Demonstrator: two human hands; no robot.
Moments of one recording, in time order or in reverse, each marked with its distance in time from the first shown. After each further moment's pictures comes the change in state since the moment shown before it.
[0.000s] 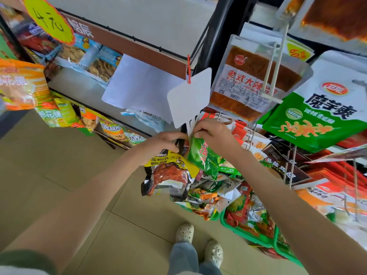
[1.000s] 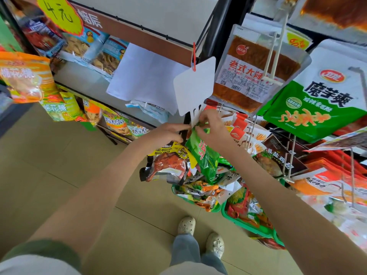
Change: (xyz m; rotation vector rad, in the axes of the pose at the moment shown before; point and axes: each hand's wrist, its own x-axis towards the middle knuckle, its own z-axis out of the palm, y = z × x) left_hand -0.007 -0.001 0.004 0.119 0.074 -0.025; right_hand -0.017 -0.007 0.026 0.088 0.205 0.027
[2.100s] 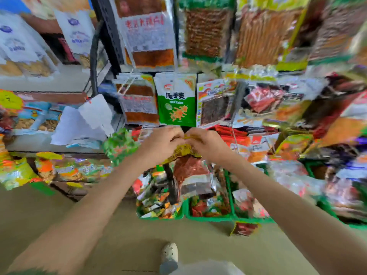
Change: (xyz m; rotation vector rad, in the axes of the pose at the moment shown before) left_hand -0.159 0.165 0.279 0.767 0.250 0.802; right_hand -0.307 -0.053 -0.234 -0.196 0.230 0.008
